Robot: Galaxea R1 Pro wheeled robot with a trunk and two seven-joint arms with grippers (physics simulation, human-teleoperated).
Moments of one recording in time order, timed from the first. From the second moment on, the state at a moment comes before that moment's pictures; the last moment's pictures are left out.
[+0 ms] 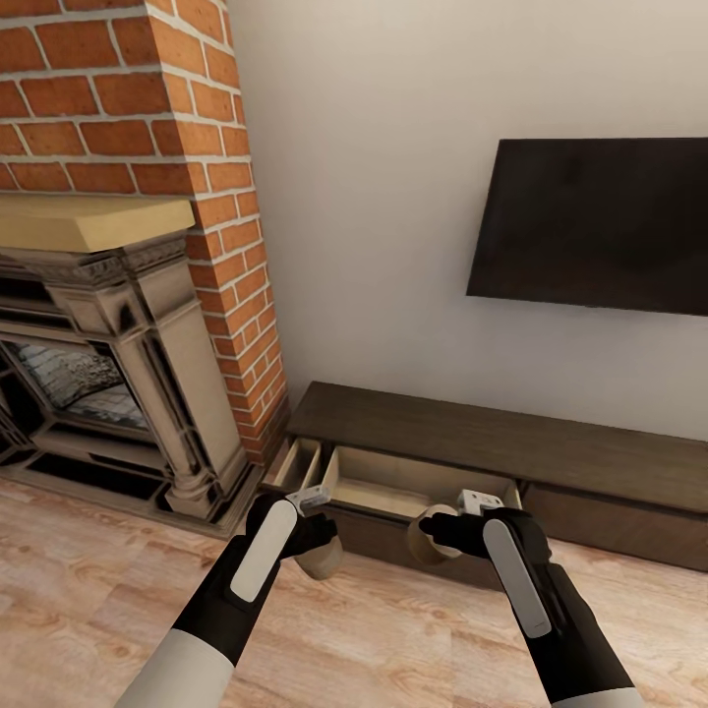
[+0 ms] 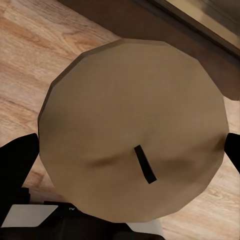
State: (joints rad) left arm -0.56 -0.17 -0.25 -1.14 0.90 0.89 0.83; right arm -0.43 0.02 0.09 -1.39 -0.57 1.02 -0.39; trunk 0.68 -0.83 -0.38
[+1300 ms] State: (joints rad) left arm -0.56 -0.17 -0.25 -1.14 0.90 0.89 0.83; right arm -0.43 0.02 0.09 -1.39 -0.58 1.02 -0.39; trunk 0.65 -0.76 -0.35
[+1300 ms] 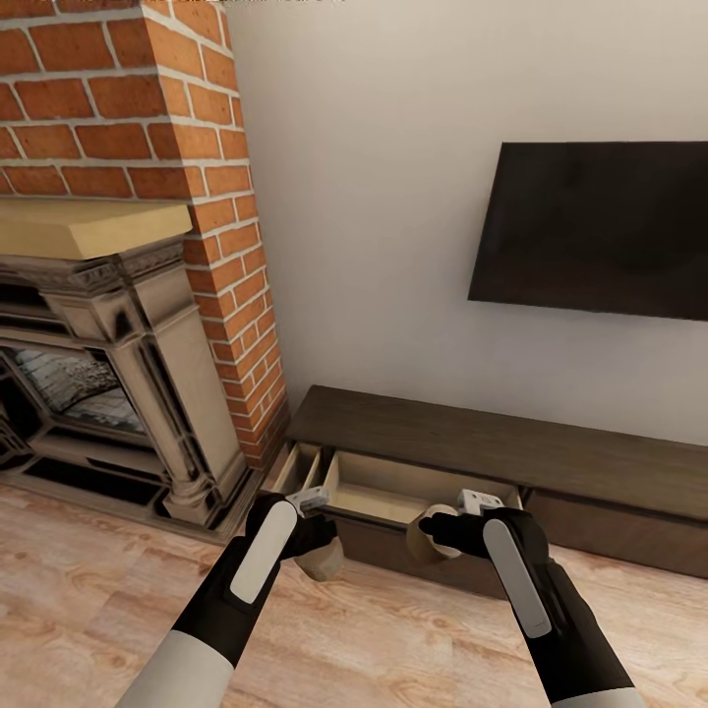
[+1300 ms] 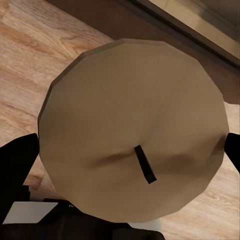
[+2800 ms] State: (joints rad) left arm -0.56 -0.17 -0.26 -1.15 0.90 0.89 0.83; right arm -0.43 0.01 0.09 -1.39 -0.58 1.02 -0.39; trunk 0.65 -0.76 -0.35
